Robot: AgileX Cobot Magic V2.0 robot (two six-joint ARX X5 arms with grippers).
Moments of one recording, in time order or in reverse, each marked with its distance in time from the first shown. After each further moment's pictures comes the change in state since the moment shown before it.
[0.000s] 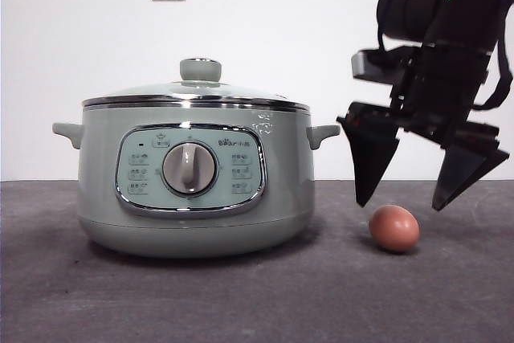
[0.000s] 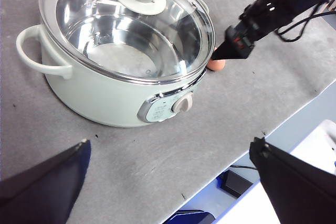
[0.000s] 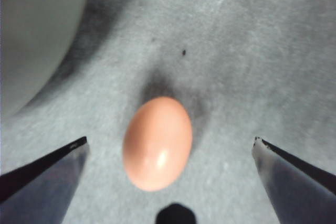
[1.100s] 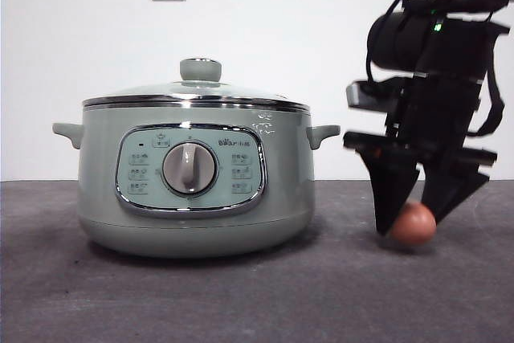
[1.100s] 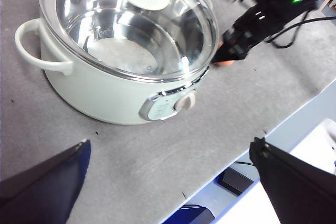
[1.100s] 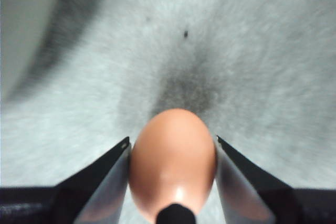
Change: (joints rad) left arm 0.000 0.050 0.000 0.017 0.000 0.000; right arm 0.006 0.049 0.001 -0.007 -0.003 0.029
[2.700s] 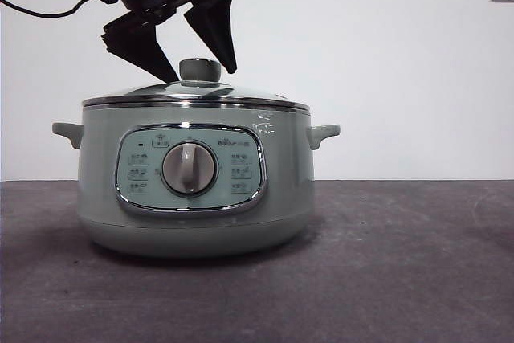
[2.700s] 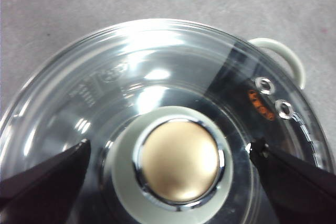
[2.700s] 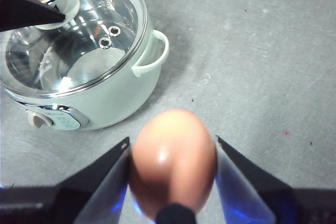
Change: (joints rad) left arm -0.464 0.967 0.530 0.368 -0.493 -0.061; right arm 0.000 -0.866 0.000 -0.288 0.000 0.000
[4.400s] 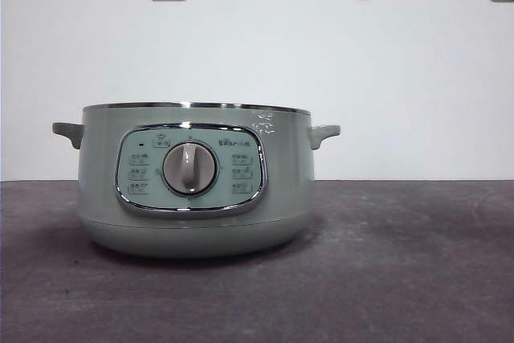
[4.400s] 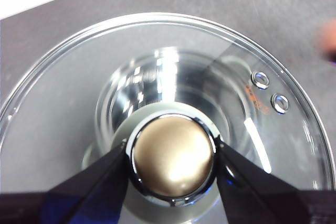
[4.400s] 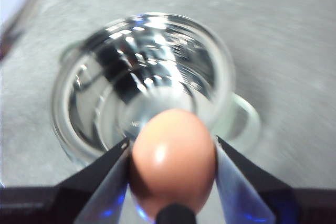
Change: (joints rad) left arm 0.032 -0.554 -0.007 -0.333 -0.058 0.000; right arm 0.155 0.359 0.075 0.356 -0.100 0.013
